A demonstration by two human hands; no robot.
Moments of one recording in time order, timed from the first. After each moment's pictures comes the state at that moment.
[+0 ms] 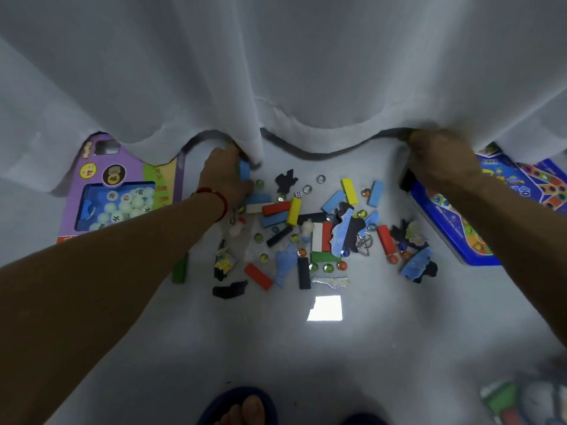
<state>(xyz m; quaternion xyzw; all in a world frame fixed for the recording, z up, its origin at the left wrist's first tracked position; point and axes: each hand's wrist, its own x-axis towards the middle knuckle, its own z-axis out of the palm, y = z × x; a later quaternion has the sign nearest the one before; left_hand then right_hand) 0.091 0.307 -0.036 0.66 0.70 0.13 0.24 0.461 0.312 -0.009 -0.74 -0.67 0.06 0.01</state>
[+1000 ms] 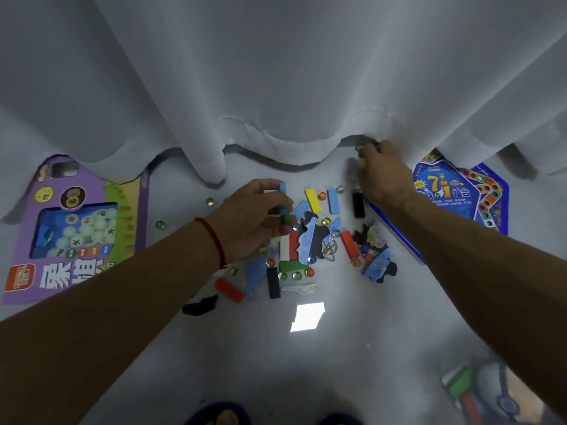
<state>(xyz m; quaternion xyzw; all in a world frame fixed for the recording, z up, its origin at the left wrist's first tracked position) 0.185 0.252 0.038 0.27 0.54 0.26 0.75 0.444 0.297 -0.017 -0.76 -0.65 0.08 0.03</state>
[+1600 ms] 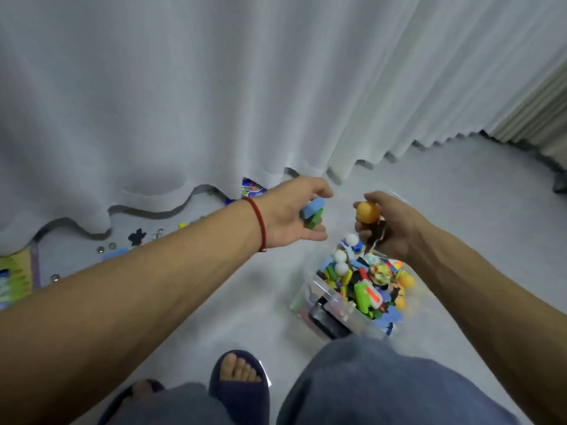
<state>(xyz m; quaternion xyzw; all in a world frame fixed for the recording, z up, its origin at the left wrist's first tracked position) 0.367 0.063 0.278 0.41 0.31 0.07 0.85 0.538 -0.034 0.271 -0.71 -0.04 0.45 0.54</state>
